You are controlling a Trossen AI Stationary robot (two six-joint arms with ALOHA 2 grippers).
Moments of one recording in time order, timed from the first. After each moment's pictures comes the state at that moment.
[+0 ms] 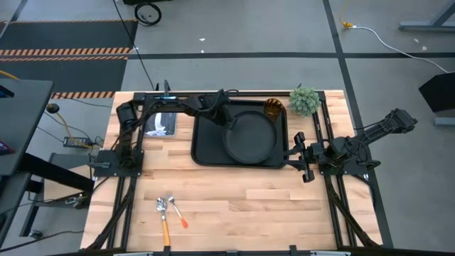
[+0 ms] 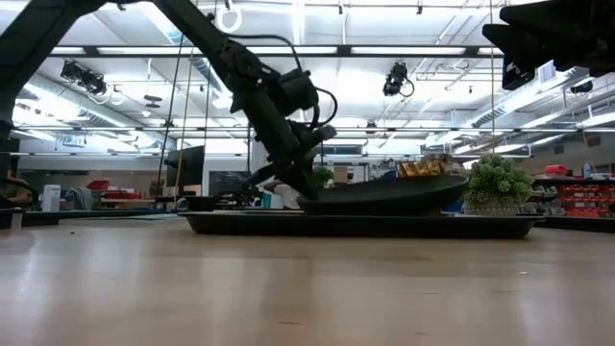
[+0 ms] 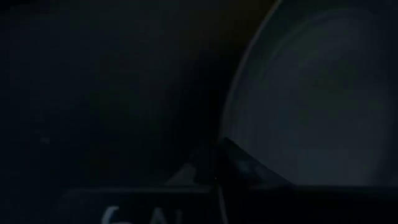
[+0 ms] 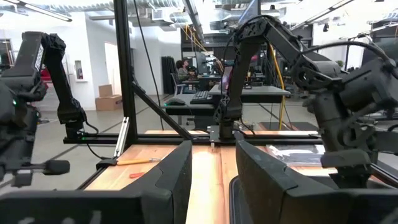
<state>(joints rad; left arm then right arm) 0.43 1.99 1.34 -0.30 0.12 -0.57 0.38 0.48 0.04 0.62 0.29 -0.05</state>
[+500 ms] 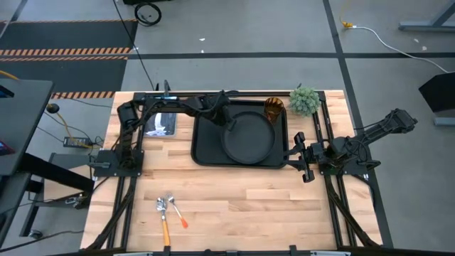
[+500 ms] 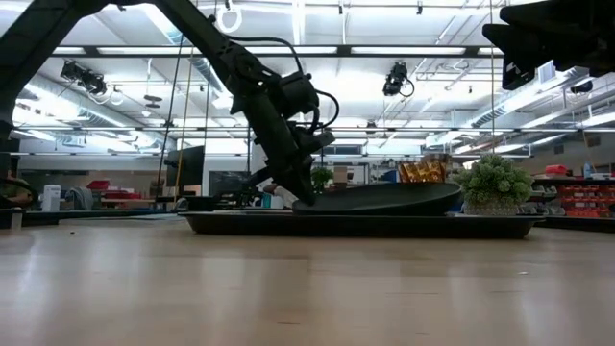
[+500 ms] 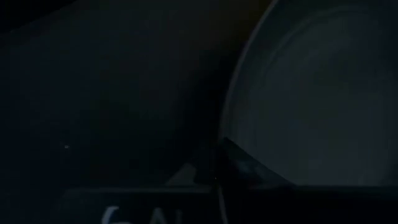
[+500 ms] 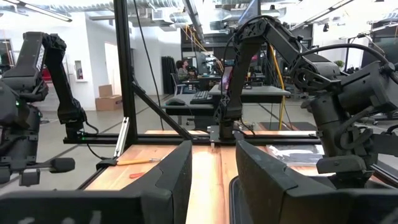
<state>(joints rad) 0.44 2.00 1.34 -0.31 0.07 -0.50 0.38 0.48 0.04 0.62 0.29 -0.05</state>
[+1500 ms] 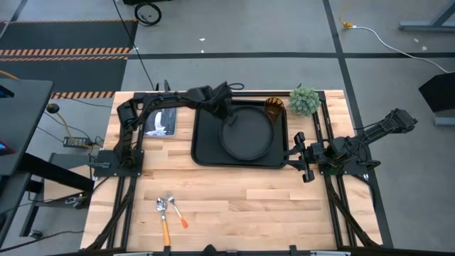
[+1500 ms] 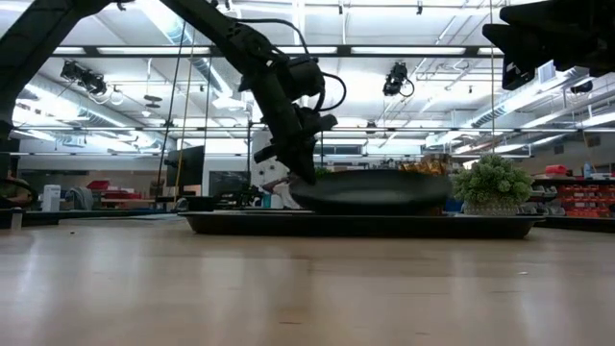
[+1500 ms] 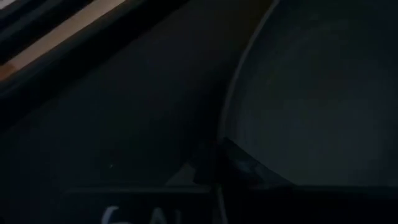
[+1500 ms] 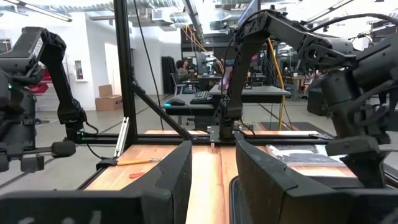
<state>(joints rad) 0.45 2.00 1.51 -0.53 0.01 -0.38 0.38 0.48 0.04 0.62 0.29 -0.05</state>
